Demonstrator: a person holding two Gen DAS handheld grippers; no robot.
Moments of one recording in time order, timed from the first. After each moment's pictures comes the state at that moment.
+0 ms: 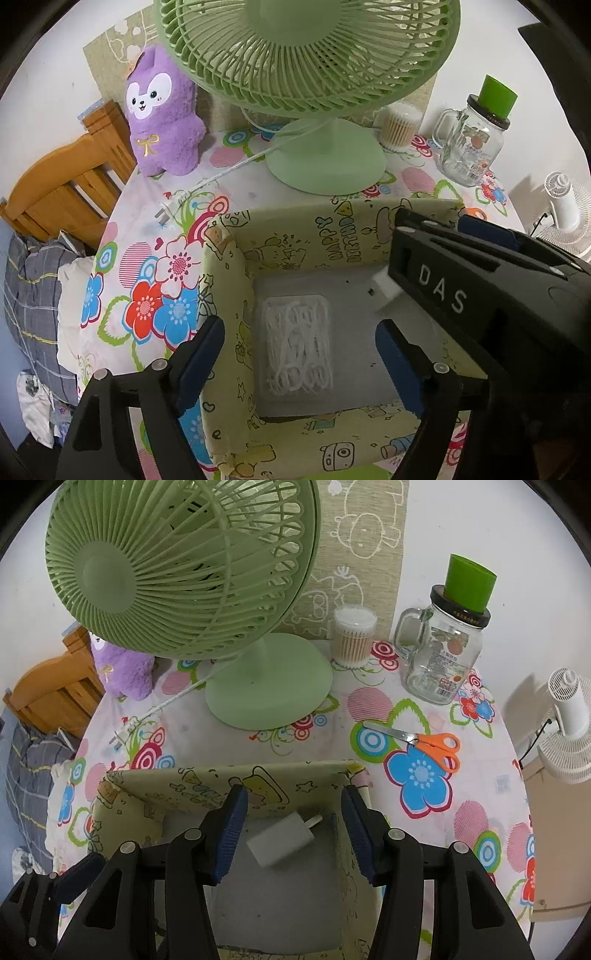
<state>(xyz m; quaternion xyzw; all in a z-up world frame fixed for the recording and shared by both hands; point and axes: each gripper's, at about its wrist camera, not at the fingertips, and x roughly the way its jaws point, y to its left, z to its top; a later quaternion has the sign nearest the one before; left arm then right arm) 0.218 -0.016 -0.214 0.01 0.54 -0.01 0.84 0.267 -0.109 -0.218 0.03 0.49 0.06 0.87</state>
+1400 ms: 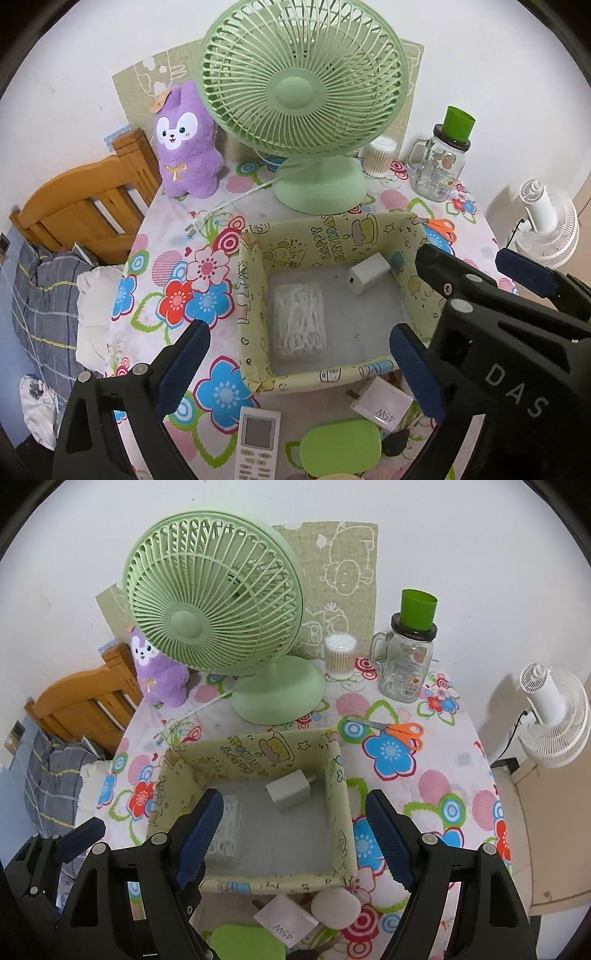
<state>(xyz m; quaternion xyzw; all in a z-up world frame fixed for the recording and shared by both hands) 0.157 -0.012 -0.152 0.01 0.50 -0.01 0.87 0.176 -0.130 -0.149 0.06 0.45 0.07 0.89</state>
